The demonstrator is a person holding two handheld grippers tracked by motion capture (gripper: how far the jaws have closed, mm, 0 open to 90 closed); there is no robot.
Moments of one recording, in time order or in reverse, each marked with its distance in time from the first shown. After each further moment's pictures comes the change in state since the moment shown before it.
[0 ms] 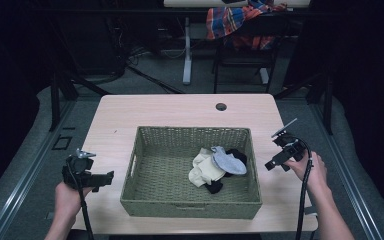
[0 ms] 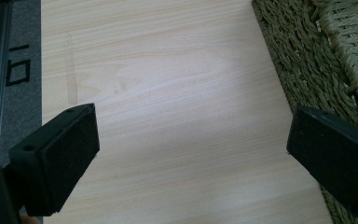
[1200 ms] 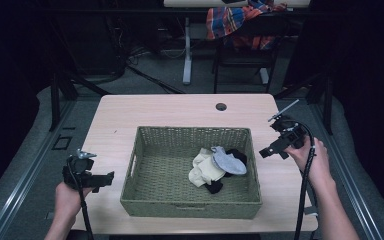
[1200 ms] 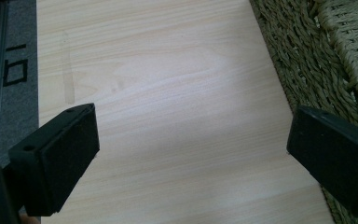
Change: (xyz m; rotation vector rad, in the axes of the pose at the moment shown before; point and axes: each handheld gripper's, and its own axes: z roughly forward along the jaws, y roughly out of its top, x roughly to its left) left arm 0.000 -0.001 0.001 0.003 -0.006 0.010; right arm 0.043 0.026 -0.080 -0.110 0.018 -0.106
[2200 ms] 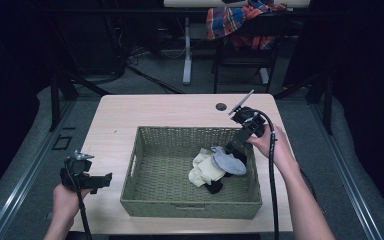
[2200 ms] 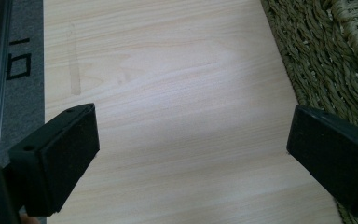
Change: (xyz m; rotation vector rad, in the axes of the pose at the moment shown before) left arm 0.003 -0.004 0.000 0.011 0.010 -0.018; right arm 0.057 0.080 0.034 0.040 0.110 -0.133
